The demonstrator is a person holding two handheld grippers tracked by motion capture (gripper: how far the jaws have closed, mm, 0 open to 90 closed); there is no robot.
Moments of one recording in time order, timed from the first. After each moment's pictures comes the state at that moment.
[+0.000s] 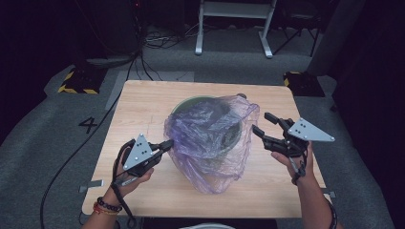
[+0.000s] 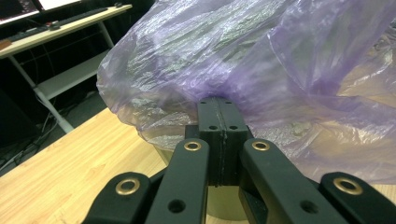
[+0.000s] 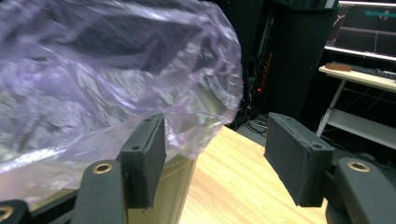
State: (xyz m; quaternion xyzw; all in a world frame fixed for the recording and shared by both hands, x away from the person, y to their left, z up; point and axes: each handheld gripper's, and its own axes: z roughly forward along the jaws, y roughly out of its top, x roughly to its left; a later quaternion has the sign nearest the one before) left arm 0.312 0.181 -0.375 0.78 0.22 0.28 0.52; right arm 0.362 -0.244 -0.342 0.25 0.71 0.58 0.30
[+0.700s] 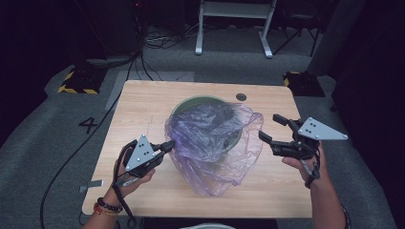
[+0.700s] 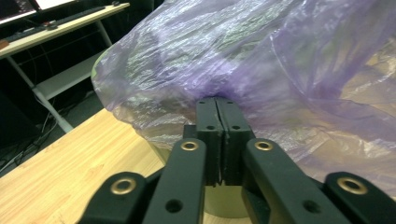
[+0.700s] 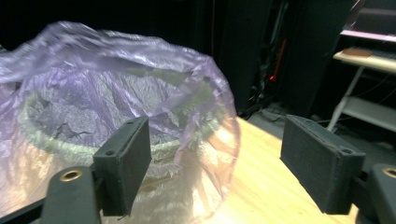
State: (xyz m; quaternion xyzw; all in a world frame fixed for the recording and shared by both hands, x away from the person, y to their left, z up) left arm 0.312 0.178 -0.376 0.78 0.21 0.28 0.51; right arm 0.352 -0.260 -0.328 0.25 0.73 0.57 0.27
